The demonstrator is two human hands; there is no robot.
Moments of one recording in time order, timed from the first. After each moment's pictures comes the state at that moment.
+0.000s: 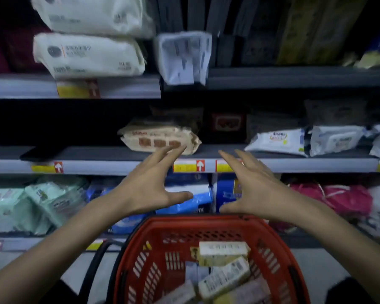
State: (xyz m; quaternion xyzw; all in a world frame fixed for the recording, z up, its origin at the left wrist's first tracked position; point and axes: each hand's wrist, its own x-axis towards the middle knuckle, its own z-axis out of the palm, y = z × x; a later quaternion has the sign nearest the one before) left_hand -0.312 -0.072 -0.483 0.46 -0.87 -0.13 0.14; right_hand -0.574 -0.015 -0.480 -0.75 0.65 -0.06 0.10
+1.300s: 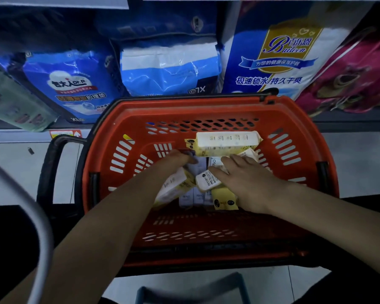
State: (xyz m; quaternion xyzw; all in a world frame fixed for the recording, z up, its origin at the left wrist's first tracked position) left_hand -0.380 -0.104 -0.899 0.67 -0.48 -0.56 -0.08; right_hand -0.563 0.012 -0.754 -0.80 0.49 0.30 0.17
